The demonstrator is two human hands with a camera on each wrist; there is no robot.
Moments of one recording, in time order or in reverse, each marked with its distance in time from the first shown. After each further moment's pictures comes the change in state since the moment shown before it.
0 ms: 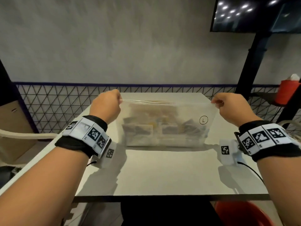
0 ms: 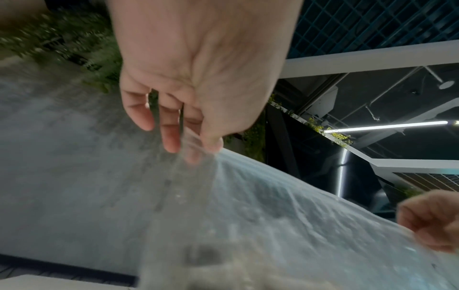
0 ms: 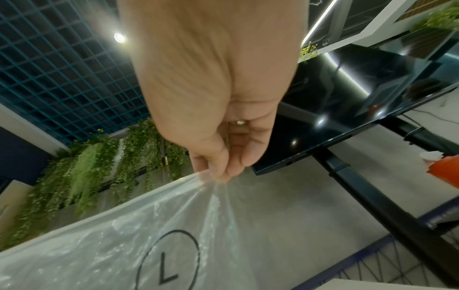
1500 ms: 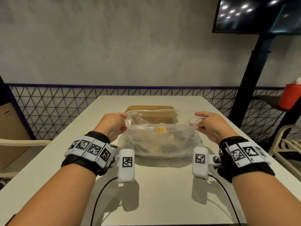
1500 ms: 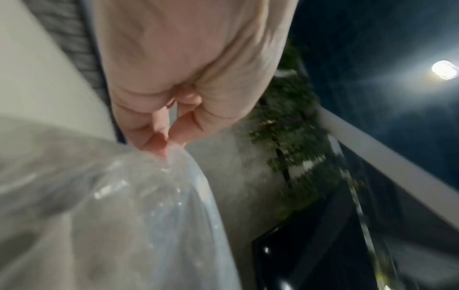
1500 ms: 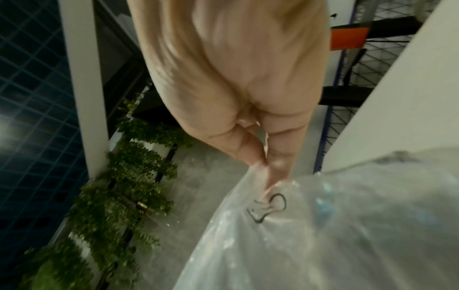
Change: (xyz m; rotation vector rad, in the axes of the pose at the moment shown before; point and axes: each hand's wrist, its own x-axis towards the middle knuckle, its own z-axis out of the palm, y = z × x) left_hand 0.023 0.013 0.049 -1.172 -0.308 -0.723; right_hand 0.023 -0.030 0.057 1.176 -0.256 0.692
